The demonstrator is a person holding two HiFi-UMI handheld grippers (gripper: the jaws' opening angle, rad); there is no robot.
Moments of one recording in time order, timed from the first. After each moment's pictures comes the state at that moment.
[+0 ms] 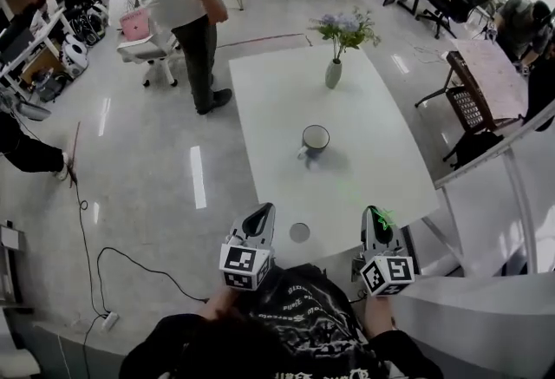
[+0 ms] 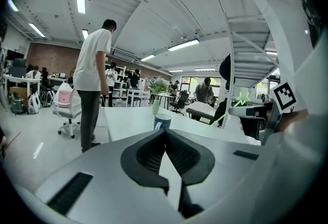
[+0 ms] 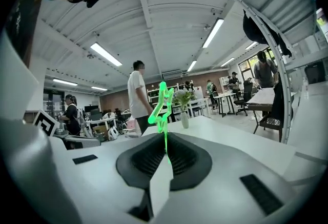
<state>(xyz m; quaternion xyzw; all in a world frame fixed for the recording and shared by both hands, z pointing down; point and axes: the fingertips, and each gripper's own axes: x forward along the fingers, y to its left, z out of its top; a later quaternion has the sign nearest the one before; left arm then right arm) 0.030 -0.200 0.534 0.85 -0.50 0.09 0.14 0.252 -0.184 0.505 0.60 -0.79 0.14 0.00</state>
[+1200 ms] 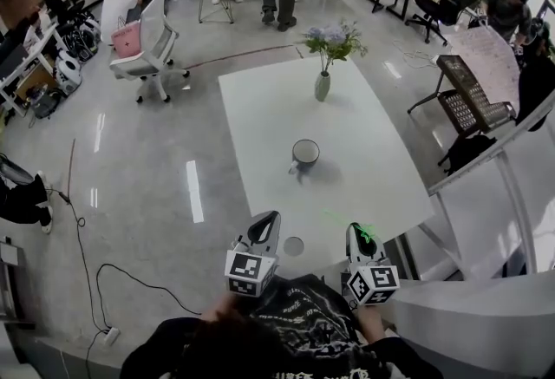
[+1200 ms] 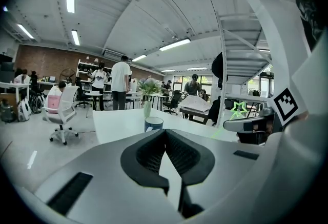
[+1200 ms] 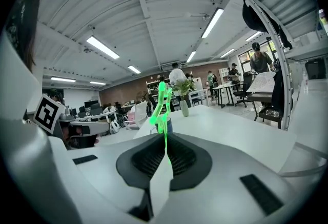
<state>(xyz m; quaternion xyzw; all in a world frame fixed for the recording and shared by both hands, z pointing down) 0.065 -0.218 0.531 0.87 -0.46 0.10 0.11 0.247 -0.182 0.542 0.59 -0.78 0.18 0.04</state>
